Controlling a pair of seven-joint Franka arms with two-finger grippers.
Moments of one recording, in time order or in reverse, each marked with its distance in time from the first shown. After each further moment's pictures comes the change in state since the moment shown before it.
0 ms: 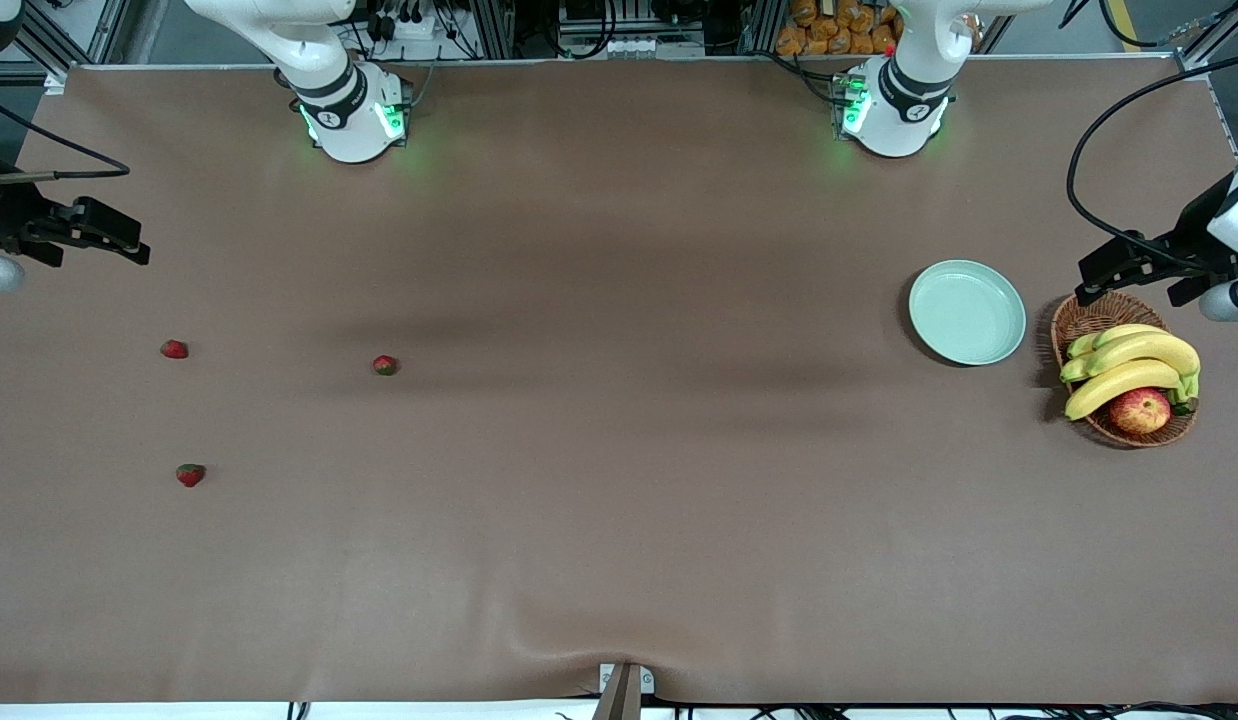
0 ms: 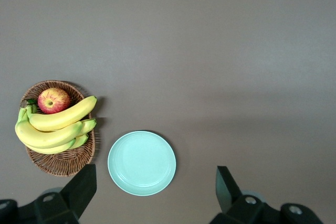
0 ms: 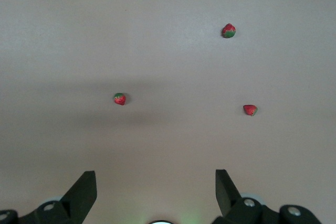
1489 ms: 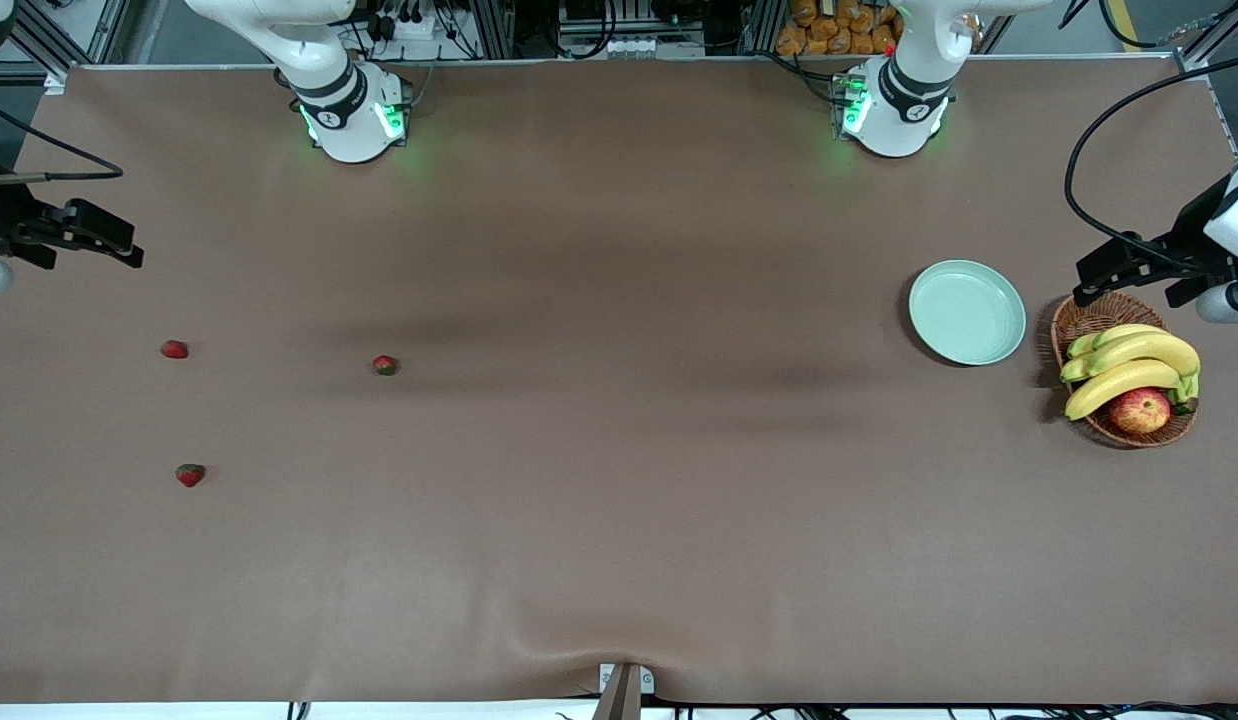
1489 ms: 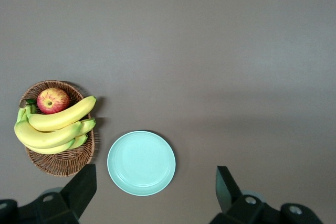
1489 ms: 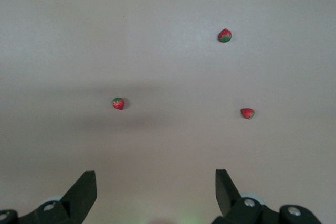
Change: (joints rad) left arm 0.001 0.000 -0.005 0.000 0.000 0.000 -0.001; right arm -0.003 0.003 -0.008 0.020 -0.001 0.008 0.000
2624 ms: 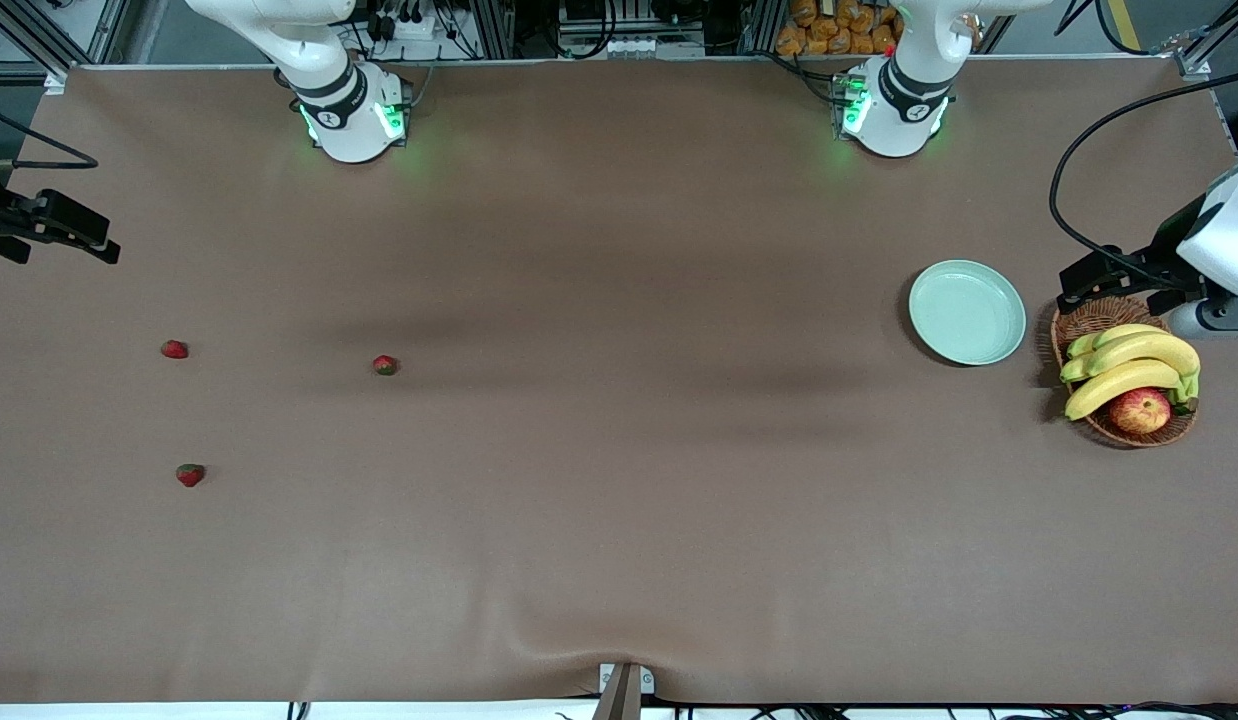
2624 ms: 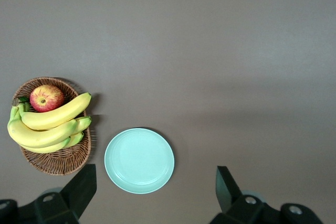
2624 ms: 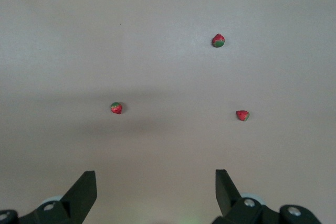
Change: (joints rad) left arm -0.001 0.026 -0.008 -0.006 0.000 -0.001 0.000; right arm -0.012 -0.003 -0.004 0.022 0.000 -0.007 0.000
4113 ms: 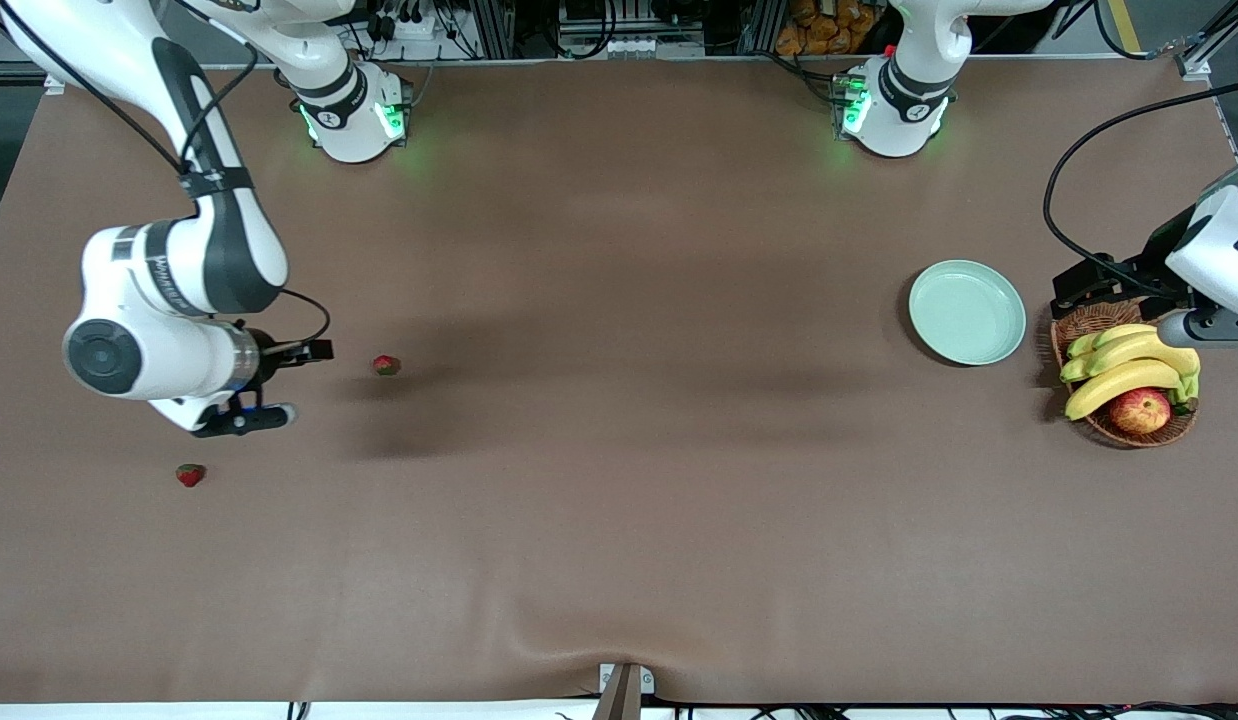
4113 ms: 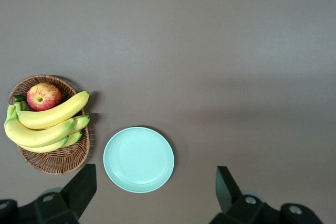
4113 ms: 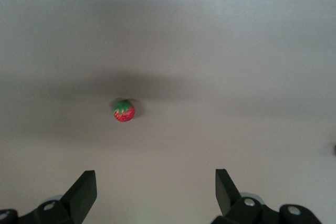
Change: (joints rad) left arm -0.001 0.015 0.000 -0.002 0.000 0.000 0.000; right arm 0.152 0.359 0.020 -0.269 0.015 0.324 0.000
